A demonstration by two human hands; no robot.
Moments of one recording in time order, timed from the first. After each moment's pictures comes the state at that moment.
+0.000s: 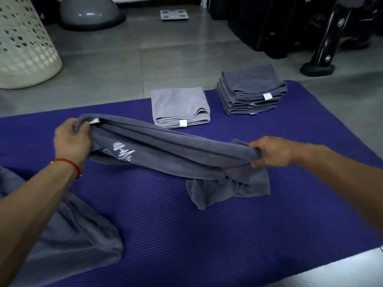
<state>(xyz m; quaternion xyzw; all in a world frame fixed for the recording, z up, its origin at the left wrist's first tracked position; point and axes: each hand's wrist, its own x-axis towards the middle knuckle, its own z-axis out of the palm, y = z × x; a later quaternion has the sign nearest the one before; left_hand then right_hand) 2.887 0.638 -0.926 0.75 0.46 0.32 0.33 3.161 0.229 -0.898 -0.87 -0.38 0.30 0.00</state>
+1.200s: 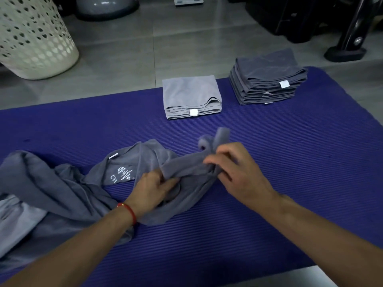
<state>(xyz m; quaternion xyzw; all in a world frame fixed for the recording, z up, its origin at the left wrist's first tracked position) 2.863 0.469 -0.981 0.90 0.24 0.02 0.37 3.027 0.258 -0.953 -0.72 -0.59 -0.12 0.35</state>
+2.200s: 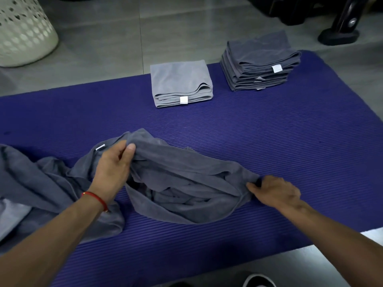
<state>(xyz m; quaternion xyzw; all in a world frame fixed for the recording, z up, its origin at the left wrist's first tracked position) 2.852 0.506 -0.966 0.81 0.31 0.19 0.46 3.061 0.168 -1.030 -0.95 -0.10 0.28 -0.03</state>
